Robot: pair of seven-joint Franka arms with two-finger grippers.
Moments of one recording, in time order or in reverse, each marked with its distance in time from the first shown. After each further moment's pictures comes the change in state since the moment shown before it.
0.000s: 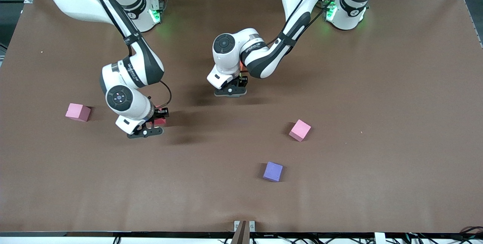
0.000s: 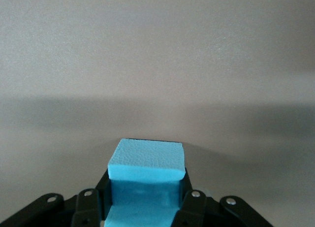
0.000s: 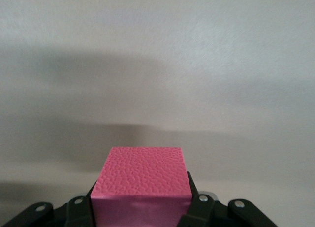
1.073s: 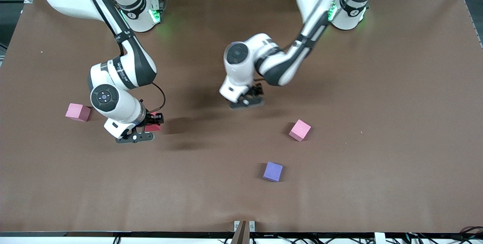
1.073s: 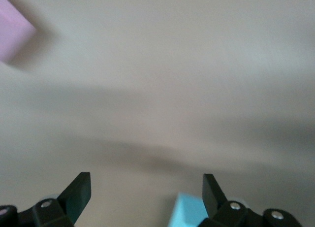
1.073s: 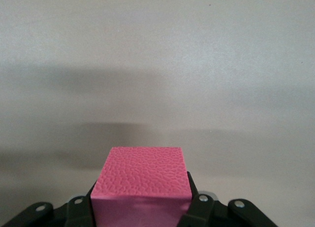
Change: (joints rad) left arm 0.152 -0.087 0.031 0.021 0.000 -0.112 0.019; right arm -0.024 -0.002 0.008 0.057 0.015 -0.001 0.005
